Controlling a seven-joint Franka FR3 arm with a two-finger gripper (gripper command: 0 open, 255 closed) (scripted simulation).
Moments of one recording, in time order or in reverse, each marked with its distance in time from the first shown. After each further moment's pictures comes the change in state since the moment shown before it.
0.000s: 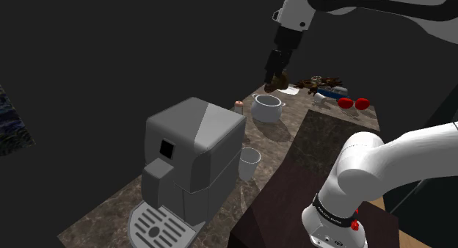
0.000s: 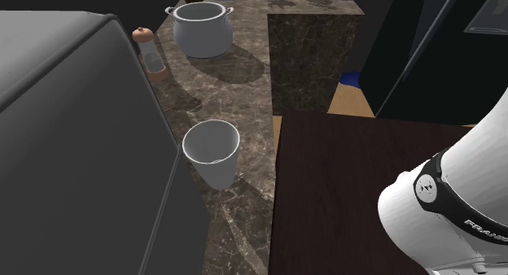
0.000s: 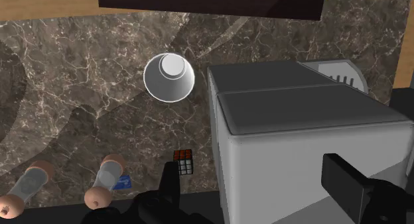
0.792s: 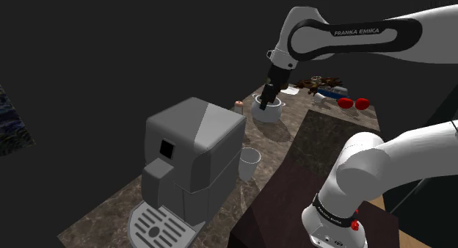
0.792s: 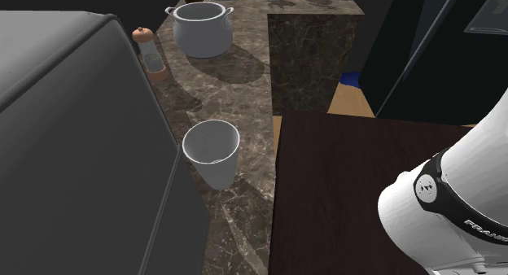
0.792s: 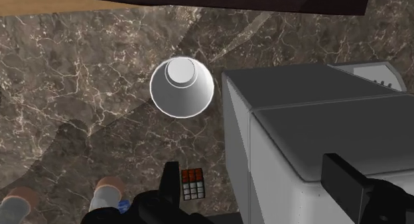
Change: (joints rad) arm -0.029 0.029 -0.117 -0.290 -0.027 0.306 -0.107
